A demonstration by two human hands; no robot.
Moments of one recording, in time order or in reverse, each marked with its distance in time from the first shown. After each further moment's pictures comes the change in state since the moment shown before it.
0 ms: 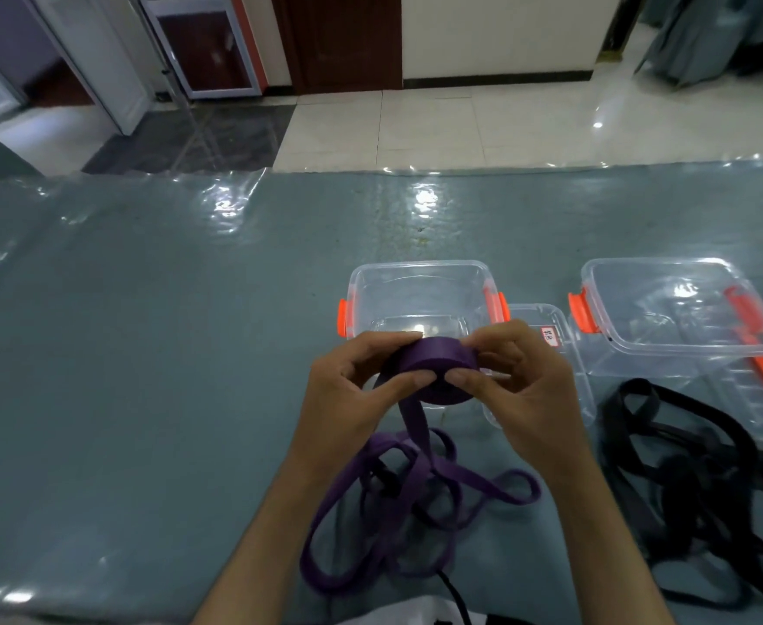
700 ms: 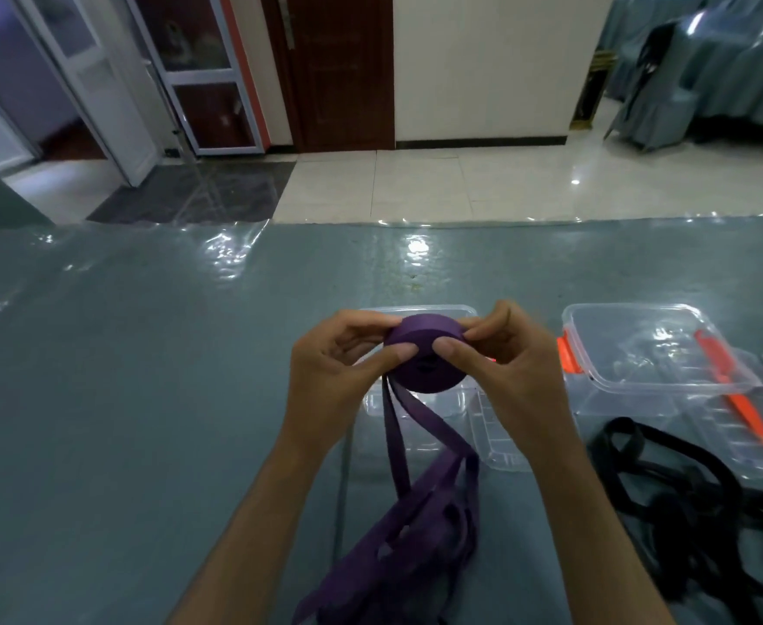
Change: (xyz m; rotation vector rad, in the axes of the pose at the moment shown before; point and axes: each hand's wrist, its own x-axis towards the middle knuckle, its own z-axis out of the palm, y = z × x) left_hand 0.035 0.036 -0.004 -0.154 0.102 0.160; right_hand 0.036 -0.042 0.009 0.025 0.117 -0.028
